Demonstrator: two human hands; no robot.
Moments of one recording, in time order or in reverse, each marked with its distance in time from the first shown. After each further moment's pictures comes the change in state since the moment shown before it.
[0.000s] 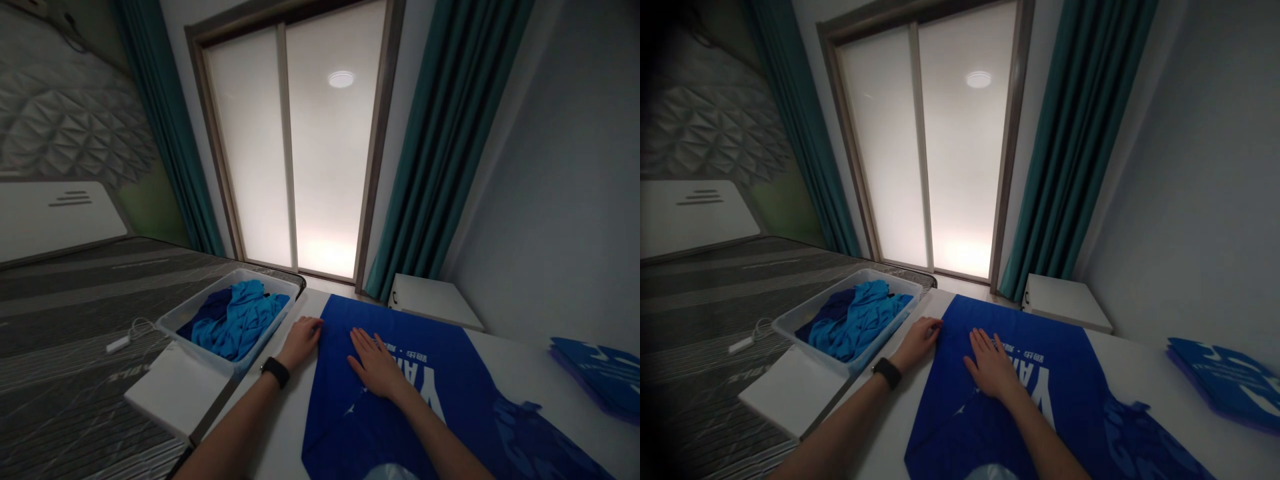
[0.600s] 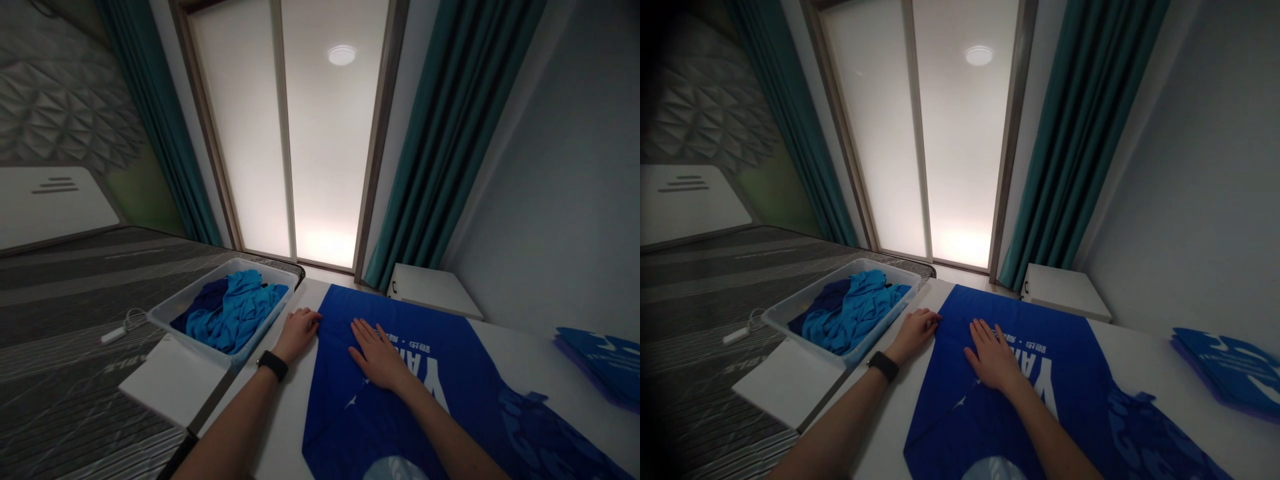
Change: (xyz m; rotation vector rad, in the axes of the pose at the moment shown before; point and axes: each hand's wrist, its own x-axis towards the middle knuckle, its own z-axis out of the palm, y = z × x) left_hand -0.001 -0.015 0.007 0.099 -0.049 -0.050; right_hand 0.000 0.001 0.000 -0.009 -0.024 0.010
